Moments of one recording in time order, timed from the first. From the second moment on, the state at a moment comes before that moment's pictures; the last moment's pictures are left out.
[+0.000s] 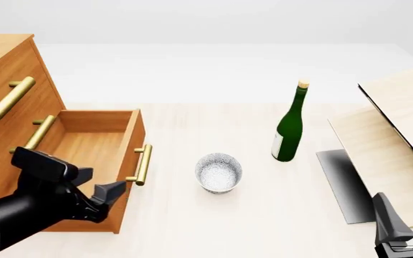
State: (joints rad) left arm -0.46 0.81 -0.46 0.28 -0.06; right arm 0.00 0.01 0.00 0.00 0.01
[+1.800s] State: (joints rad) left arm -0.62 1.11 -0.74 0.17 -0.22; right arm 0.00 0.01 0.00 0.00 0.01
